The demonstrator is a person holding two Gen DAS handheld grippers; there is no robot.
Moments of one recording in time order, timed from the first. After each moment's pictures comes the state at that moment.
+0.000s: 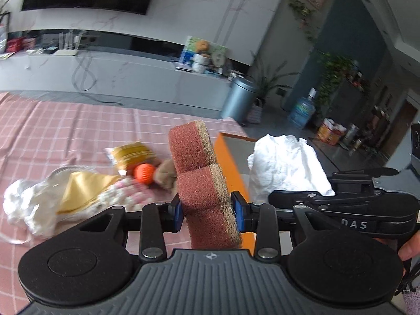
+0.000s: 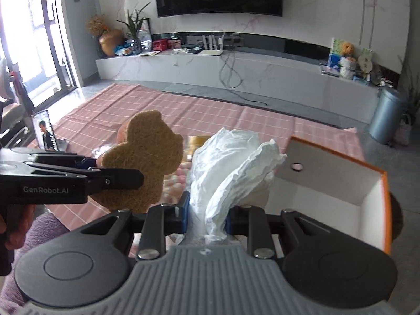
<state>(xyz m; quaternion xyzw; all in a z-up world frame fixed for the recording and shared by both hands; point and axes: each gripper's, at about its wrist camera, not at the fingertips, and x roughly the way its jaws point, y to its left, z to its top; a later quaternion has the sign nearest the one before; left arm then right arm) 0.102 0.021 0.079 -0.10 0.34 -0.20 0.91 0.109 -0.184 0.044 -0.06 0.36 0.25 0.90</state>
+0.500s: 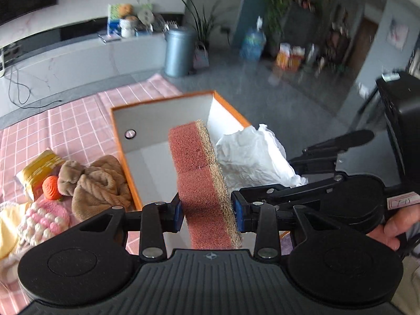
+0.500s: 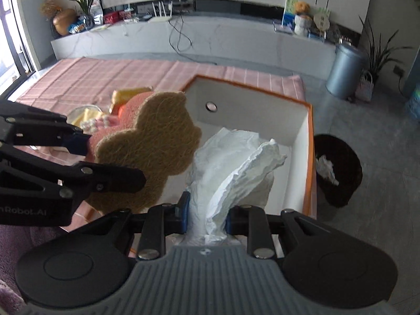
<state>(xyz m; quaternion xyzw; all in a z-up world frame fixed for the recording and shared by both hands) 0.146 -0.130 0.055 0.05 0.41 -0.30 0.86 0.123 -0.293 0.006 -0.06 0.44 0.16 0.88</state>
